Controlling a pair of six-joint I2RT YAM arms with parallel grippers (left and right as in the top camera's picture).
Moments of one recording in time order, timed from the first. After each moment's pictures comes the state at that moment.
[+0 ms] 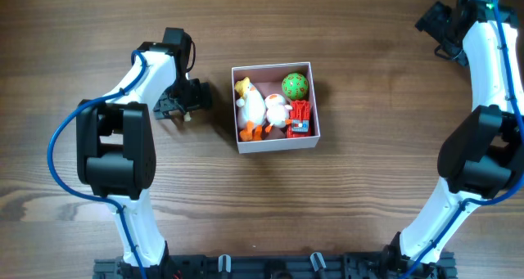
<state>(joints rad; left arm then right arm) -0.12 2.12 1.50 -0.96 -0.01 -0.36 -0.23 2.11 1.89 -0.85 0.13 0.49</state>
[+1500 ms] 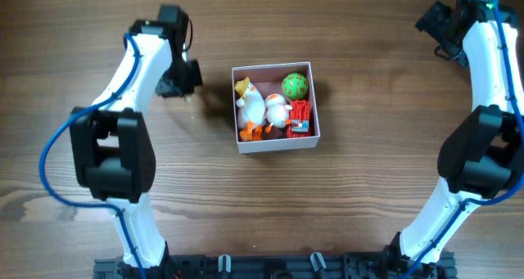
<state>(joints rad) -0.13 2.08 1.73 -1.14 0.00 -0.34 -0.23 2.11 1.89 -0.85 0.13 0.49</state>
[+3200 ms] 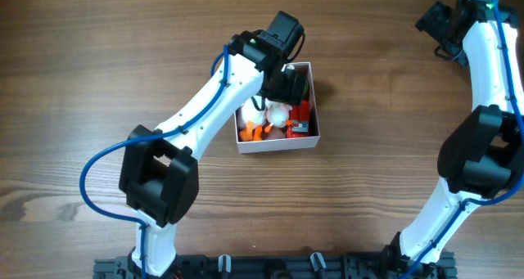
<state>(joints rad) -0.59 2.05 1.82 -1.07 0.01 -0.34 -0.23 2.11 1.89 -0.85 0.13 0.49</state>
